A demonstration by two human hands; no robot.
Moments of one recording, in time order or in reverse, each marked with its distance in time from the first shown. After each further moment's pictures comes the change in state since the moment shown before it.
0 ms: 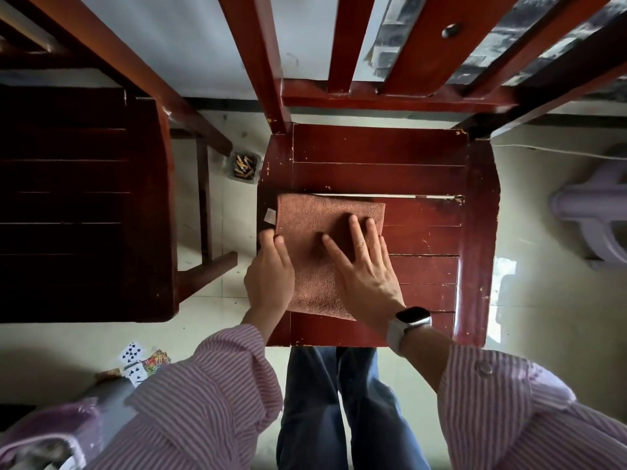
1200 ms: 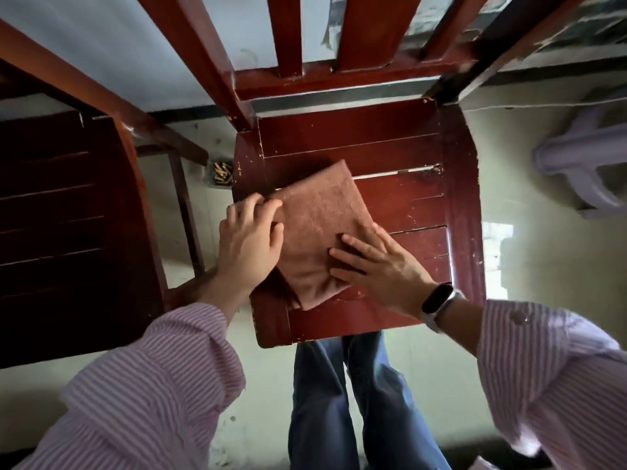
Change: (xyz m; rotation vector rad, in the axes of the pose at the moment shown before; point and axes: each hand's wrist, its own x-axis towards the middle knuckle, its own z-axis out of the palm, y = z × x) left_hand 0.046 0.004 -0.022 0.402 -0.167 0.546; right_hand -0.026 0.058 -0.001 -0.429 -0.110 -0.497
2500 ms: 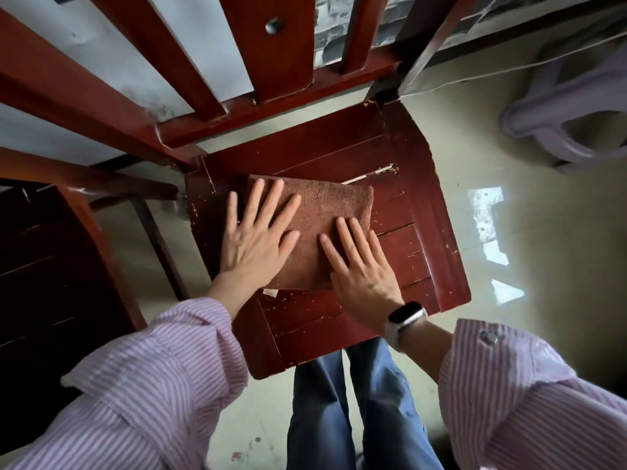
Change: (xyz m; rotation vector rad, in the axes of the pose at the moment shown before) left_hand 0.054 0.038 0.016 0.331 -0.171 0.393; right_hand 0.011 -0.022 -0.009 0.390 0.038 0.746
